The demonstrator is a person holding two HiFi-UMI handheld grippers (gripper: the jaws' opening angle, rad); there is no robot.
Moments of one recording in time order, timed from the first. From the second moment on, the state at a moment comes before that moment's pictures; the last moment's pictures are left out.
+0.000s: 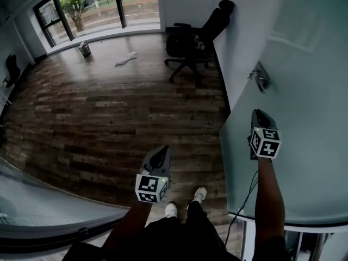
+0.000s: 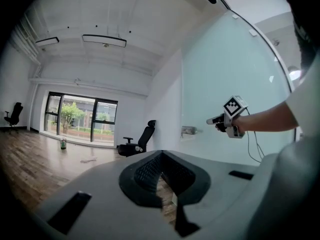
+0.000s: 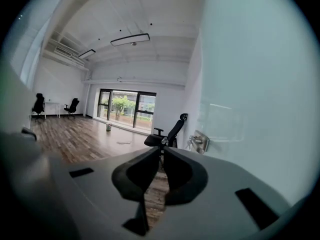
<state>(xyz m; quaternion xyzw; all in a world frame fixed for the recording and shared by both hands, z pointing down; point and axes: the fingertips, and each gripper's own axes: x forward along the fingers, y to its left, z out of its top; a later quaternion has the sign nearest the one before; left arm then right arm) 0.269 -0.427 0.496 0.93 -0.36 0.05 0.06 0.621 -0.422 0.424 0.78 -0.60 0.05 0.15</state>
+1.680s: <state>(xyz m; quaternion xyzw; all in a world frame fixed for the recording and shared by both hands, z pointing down) 0.180 -0.006 0.506 0.92 -0.38 0.04 0.05 0.330 0.046 0.485 0.73 -0.68 0.01 0.10</state>
